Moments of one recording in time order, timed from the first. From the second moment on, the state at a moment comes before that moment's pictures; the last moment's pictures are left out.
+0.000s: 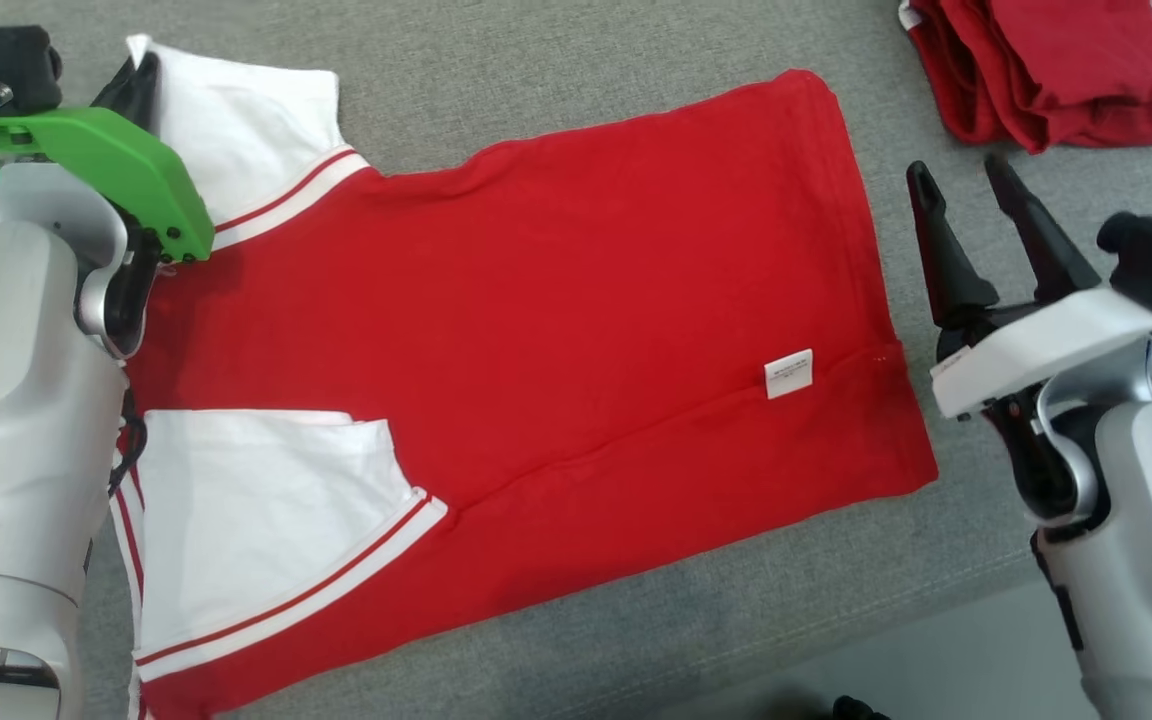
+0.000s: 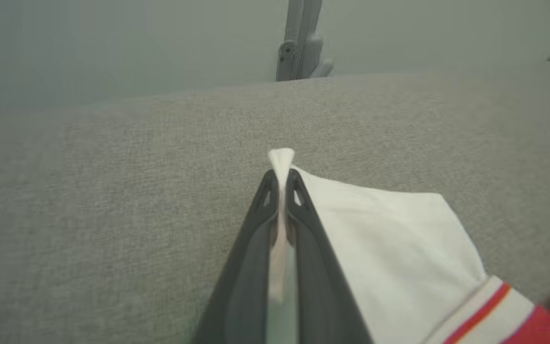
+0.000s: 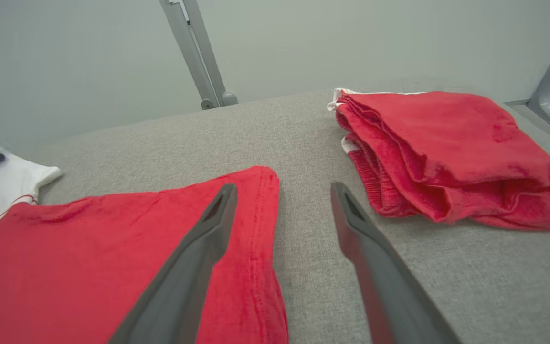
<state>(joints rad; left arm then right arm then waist) -1.02 0.30 -0.38 0.91 -0.55 -0.10 0.02 -0.41 -0.18 0.07 0.07 0.42 0.13 0.02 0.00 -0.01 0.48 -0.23</state>
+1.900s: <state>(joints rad) -0.70 0.34 -0.41 0.40 -0.63 -0.06 -0.13 -0.91 -0.35 0.43 0.73 0.57 0.13 0.02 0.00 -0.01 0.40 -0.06</state>
